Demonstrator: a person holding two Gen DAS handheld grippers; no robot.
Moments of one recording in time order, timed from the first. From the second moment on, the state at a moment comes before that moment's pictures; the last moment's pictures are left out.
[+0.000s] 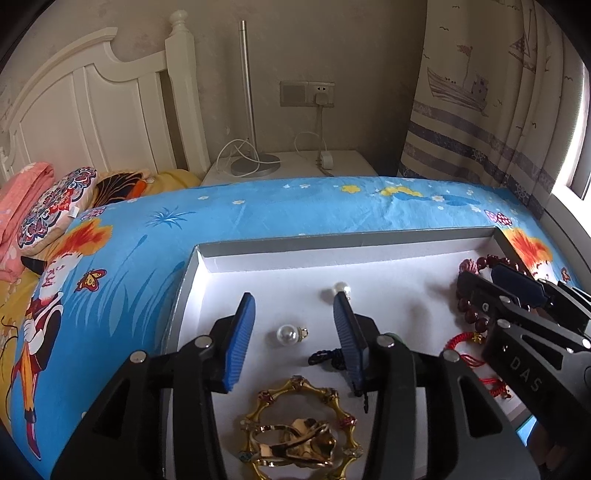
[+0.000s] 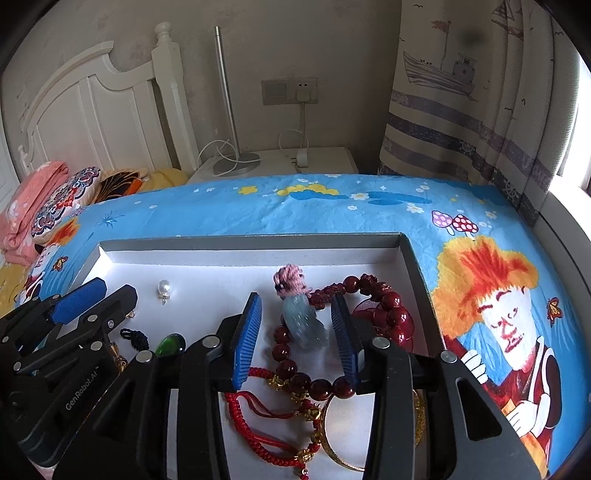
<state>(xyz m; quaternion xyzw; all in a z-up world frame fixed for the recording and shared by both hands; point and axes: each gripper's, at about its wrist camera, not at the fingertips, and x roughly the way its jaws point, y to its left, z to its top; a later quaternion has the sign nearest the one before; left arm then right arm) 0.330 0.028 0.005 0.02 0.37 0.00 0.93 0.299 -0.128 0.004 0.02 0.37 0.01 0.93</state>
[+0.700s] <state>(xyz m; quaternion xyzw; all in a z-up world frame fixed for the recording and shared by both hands) 0.250 0.032 0.044 -0.01 0.36 0.00 0.93 0.242 -0.150 0.031 0.02 0.35 -0.01 0.94</state>
